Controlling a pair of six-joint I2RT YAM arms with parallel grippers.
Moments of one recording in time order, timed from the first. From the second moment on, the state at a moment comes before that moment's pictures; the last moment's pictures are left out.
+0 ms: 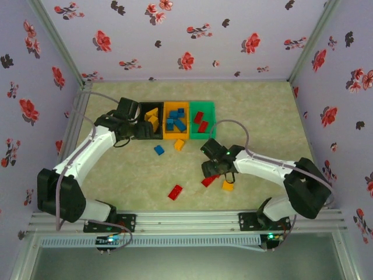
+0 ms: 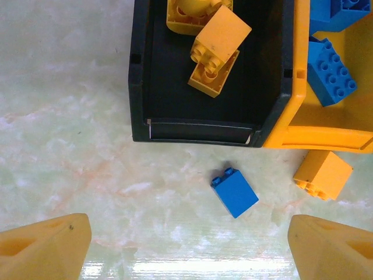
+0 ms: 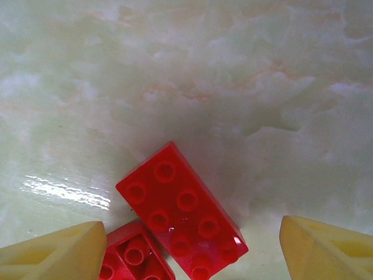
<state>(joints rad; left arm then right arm) -0.39 1.39 1.16 -0.81 -0.07 -0.42 0.83 1.44 0.80 -0.66 0.15 0.50</state>
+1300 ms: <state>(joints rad) -0.39 1.37 1.14 -0.82 -0.08 -0.42 0.75 1.55 0.84 -0.66 0.17 0.52</state>
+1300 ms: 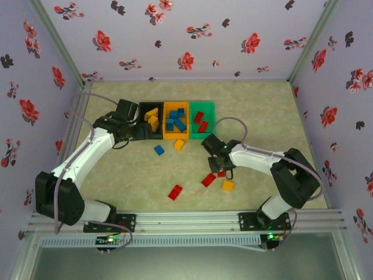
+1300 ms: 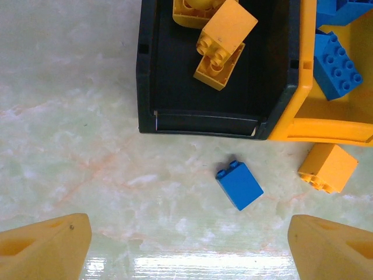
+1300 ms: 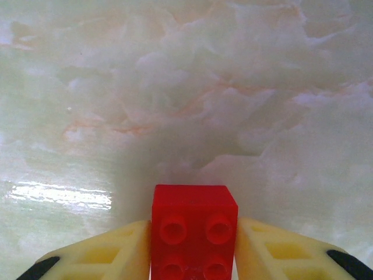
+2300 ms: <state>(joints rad) -0.44 1.29 1.12 -0.82 -0.08 -0.43 0.58 1.79 1.43 -0.64 0.19 0.40</state>
